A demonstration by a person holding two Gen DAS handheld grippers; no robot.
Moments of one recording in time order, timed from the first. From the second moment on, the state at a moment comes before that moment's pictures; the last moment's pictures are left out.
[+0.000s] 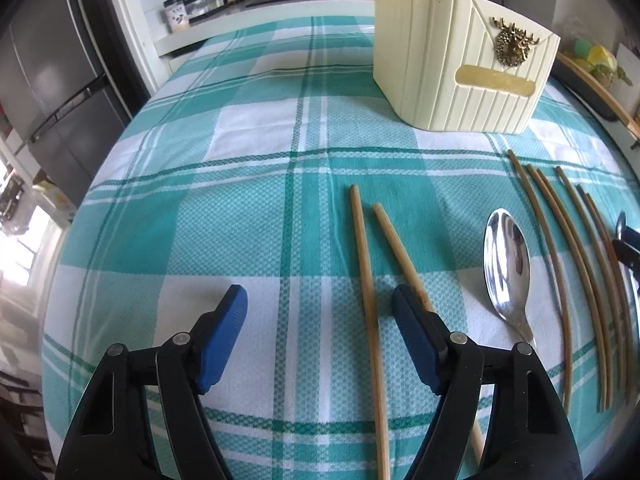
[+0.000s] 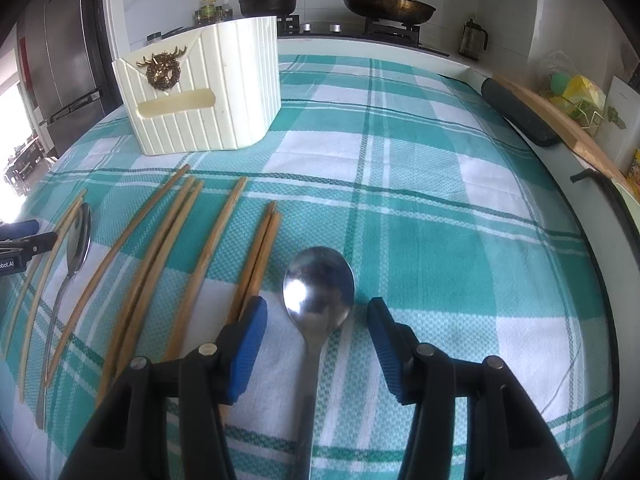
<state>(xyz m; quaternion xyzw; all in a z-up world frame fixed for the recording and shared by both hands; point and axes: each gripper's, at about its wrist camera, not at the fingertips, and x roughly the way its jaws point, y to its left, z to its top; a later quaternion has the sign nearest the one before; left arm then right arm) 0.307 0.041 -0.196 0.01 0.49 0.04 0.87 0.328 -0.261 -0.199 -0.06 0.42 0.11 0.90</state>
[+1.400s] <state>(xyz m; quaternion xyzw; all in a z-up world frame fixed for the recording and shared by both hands) 0.213 0.055 -0.024 -0.06 0.28 -0.05 0.96 0.225 -0.282 -0.063 0.00 0.25 0.15 0.96</state>
